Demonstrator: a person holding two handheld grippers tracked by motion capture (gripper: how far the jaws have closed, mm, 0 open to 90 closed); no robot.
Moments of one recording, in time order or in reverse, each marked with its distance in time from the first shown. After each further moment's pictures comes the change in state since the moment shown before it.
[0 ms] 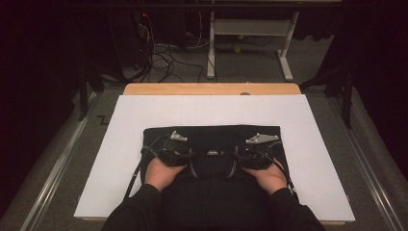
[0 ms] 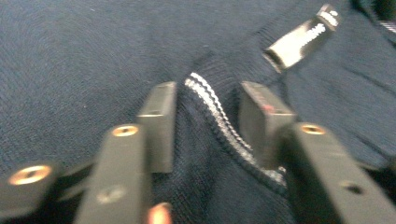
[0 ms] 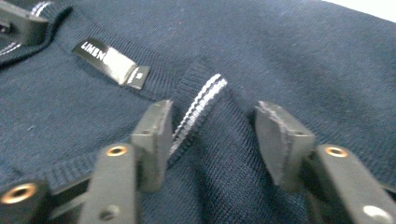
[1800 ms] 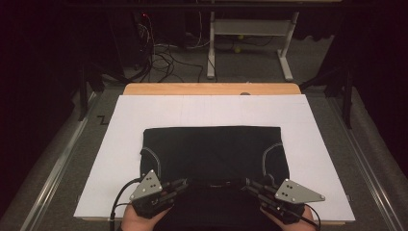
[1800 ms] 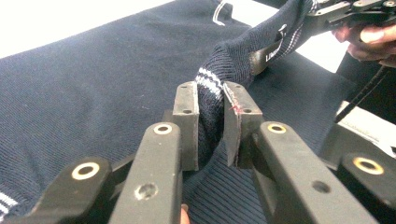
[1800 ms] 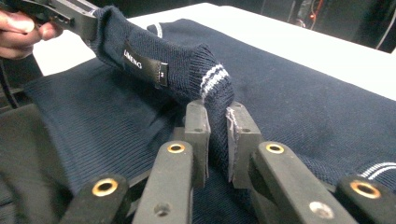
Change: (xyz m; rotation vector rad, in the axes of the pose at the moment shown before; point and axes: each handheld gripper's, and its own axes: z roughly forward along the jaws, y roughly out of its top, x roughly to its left) left arm -0.075 -0.096 -0.108 -0.356 -0.163 0.170; right arm 0.060 -0.075 -0.125 -0.347 0.155 -0.209
